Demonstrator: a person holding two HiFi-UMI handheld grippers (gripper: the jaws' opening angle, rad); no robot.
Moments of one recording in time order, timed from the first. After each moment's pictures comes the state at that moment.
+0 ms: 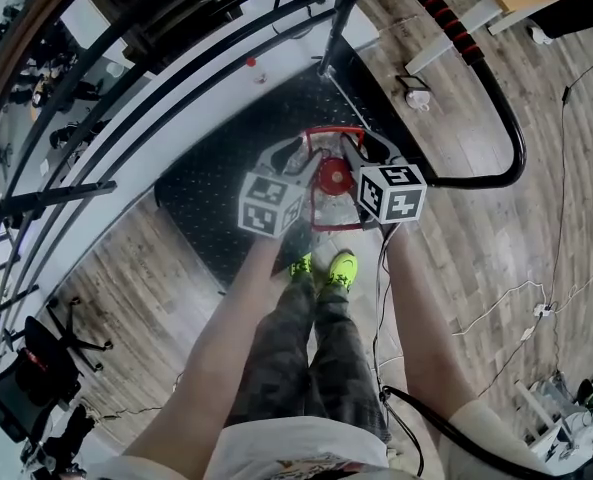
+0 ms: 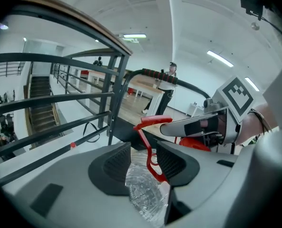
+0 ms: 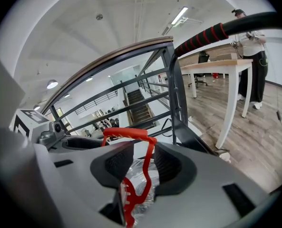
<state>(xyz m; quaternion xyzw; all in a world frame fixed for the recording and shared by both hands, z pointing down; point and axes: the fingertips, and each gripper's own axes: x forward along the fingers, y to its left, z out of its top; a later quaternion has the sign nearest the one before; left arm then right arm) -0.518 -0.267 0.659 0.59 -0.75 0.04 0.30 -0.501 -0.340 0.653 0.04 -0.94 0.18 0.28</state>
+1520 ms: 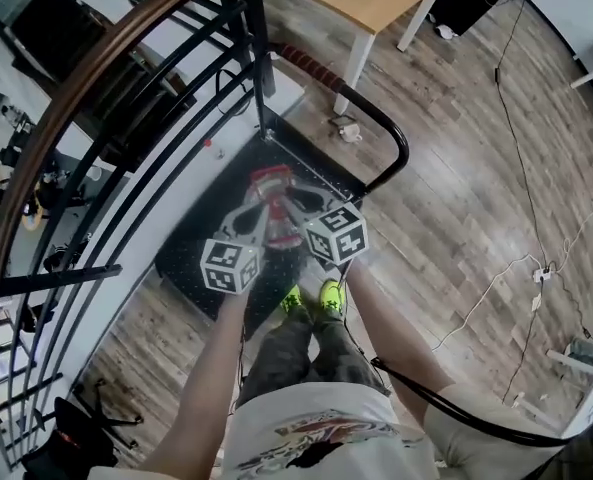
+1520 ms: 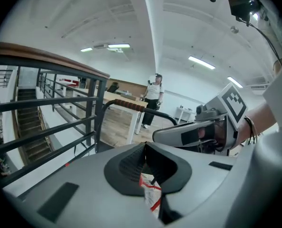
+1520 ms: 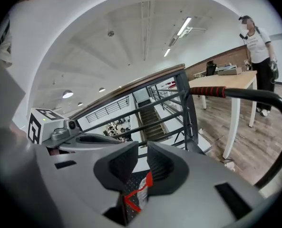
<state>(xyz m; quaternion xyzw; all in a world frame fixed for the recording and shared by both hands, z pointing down) -0.426 -0.247 0.464 0.65 -0.72 0.05 0.23 -0.417 -0.287 0.465 -0.02 -0.96 0.18 0.21</state>
